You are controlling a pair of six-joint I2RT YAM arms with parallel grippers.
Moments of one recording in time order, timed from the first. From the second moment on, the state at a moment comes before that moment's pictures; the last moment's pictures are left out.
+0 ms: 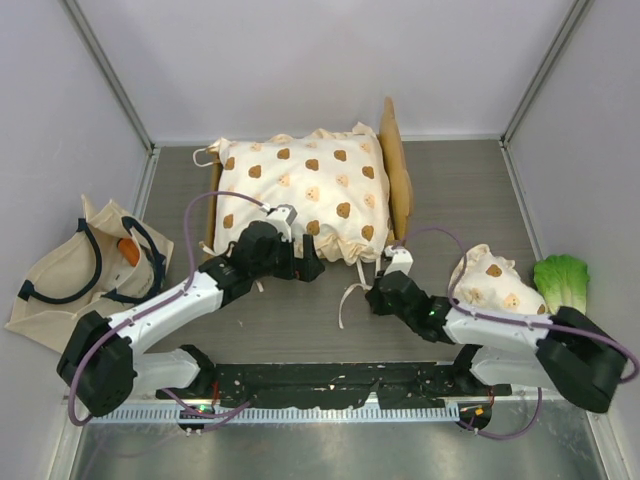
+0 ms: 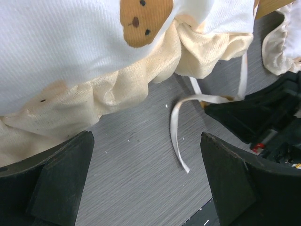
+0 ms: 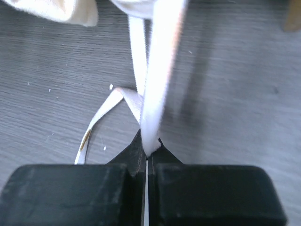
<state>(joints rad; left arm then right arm) -0.68 1.20 0.72 -0.11 0.09 -0.50 0.89 1.21 0.35 0.18 0.32 0.64</state>
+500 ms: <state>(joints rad) -0.68 1.21 0.72 -0.11 0.09 -0.50 0.91 0.86 0.43 -0.54 0.37 0.96</state>
